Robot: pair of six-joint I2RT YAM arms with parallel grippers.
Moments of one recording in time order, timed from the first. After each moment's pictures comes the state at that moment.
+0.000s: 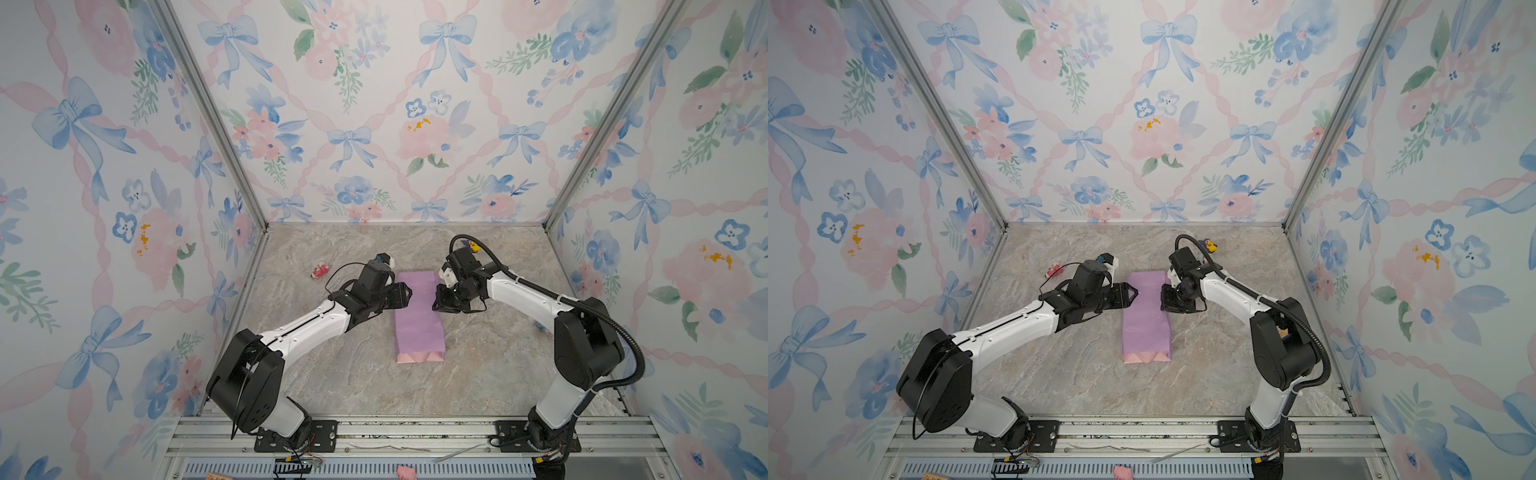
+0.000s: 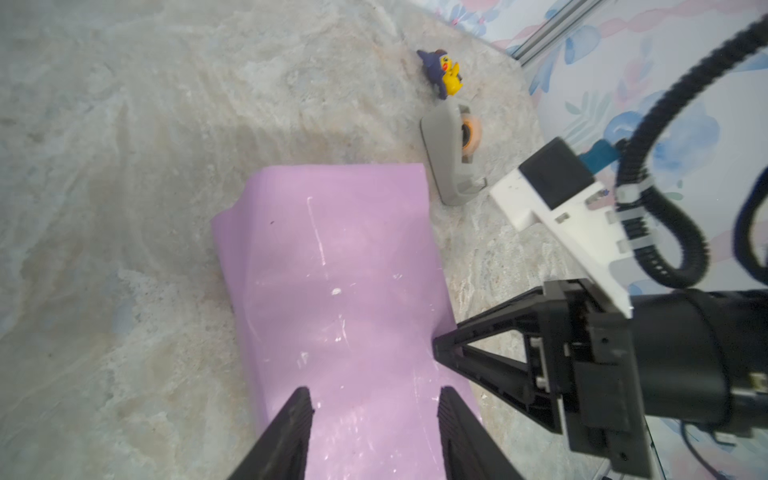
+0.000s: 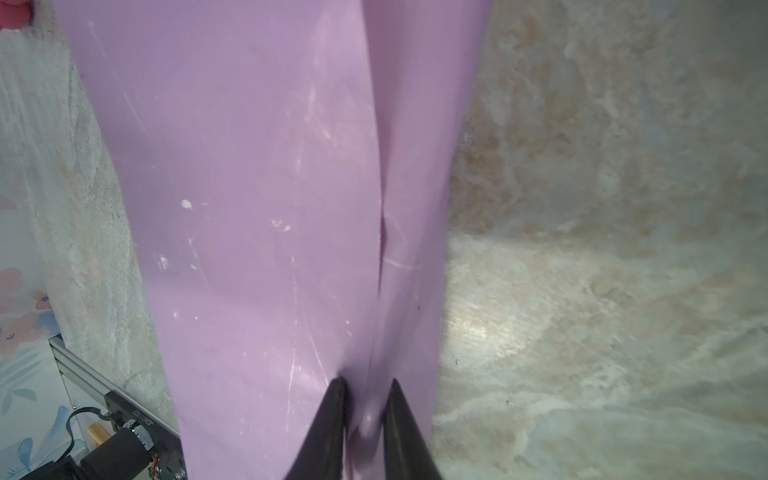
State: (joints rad) left arm -0.63 1.49 0.99 -0.14 0.15 -0.62; right arm 0.49 1.76 1.27 -0.72 -0.31 0.52
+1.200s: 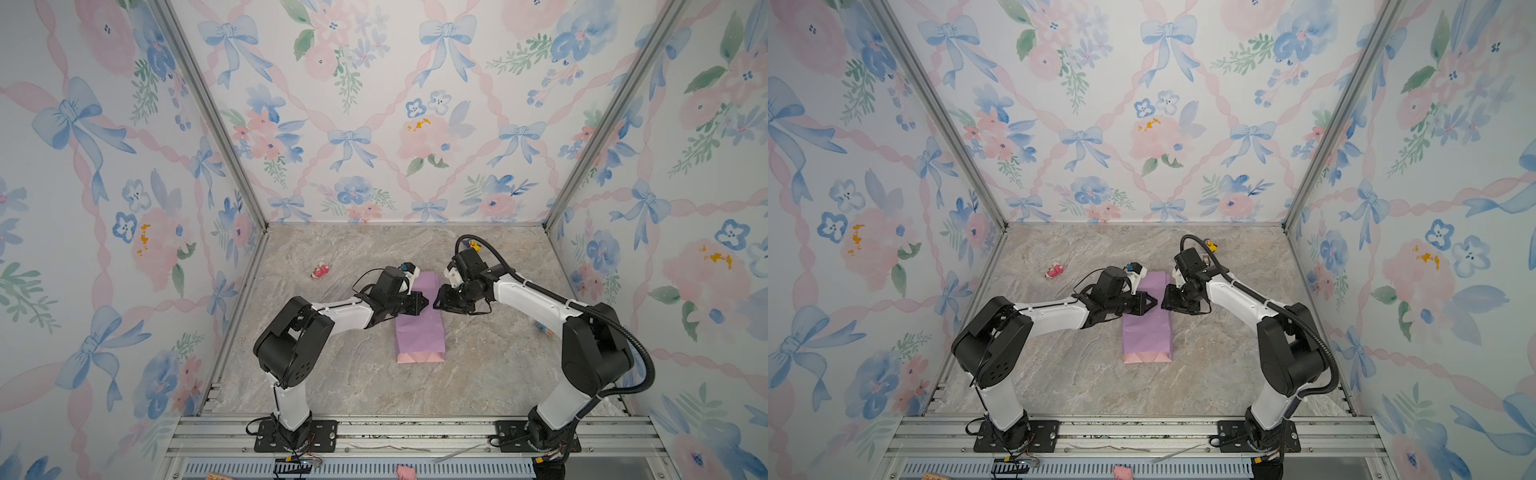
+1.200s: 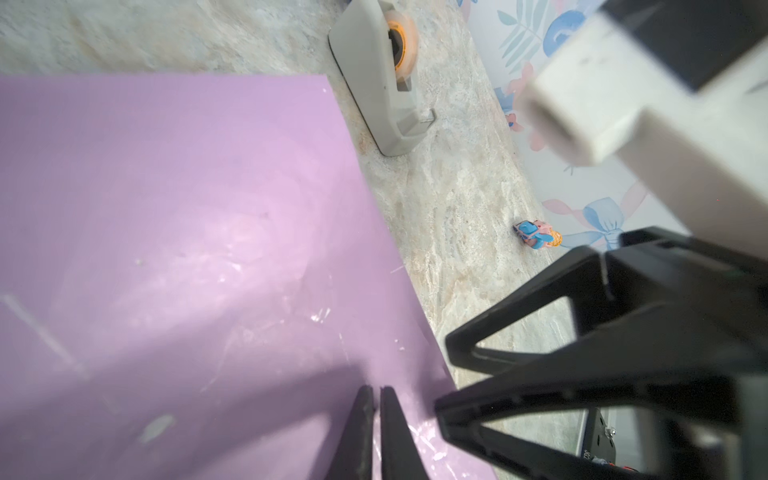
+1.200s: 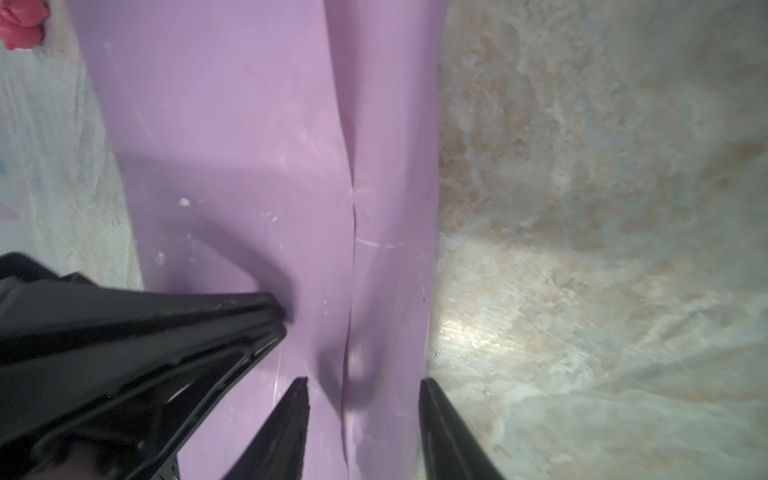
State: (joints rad) left arm -0.66 1.81 0.99 0.19 0.38 -0.53; right arm 0.45 1.66 1.23 -0.70 -0.28 0.50
